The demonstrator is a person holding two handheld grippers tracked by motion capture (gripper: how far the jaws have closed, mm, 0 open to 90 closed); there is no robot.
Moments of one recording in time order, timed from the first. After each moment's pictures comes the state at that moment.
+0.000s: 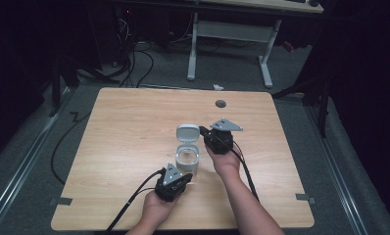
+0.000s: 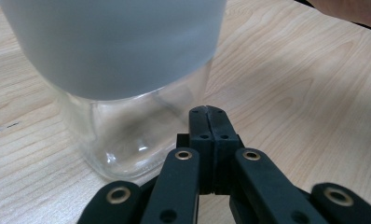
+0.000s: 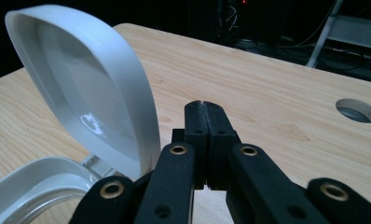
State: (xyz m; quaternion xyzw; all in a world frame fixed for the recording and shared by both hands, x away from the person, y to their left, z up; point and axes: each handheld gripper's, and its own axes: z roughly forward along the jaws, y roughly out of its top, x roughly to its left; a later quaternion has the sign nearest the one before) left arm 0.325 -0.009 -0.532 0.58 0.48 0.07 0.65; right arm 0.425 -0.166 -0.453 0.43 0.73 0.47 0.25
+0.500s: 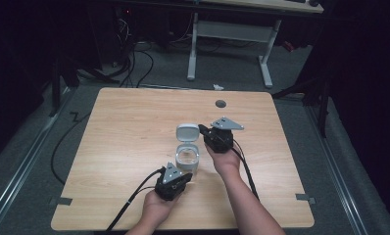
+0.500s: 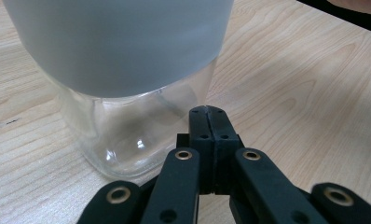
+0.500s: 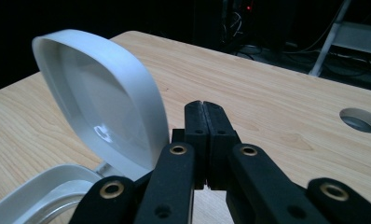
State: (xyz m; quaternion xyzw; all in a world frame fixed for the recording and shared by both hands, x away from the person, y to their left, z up) left arm 0.327 -0.009 -0.532 0.58 0.49 0.07 0.65; right arm 0.424 -0.165 -0.445 0.42 0.73 0.48 0.25
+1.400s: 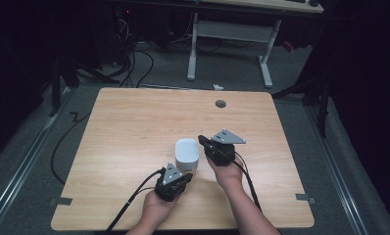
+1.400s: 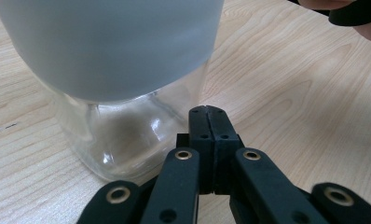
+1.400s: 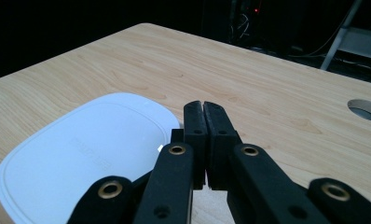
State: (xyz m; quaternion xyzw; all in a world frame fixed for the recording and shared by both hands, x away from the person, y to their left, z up) left arm 0.324 -0.009 -0.532 0.58 0.48 0.07 0.66; right arm 0.389 -0.168 -0.456 0.40 0.74 0.48 0.25
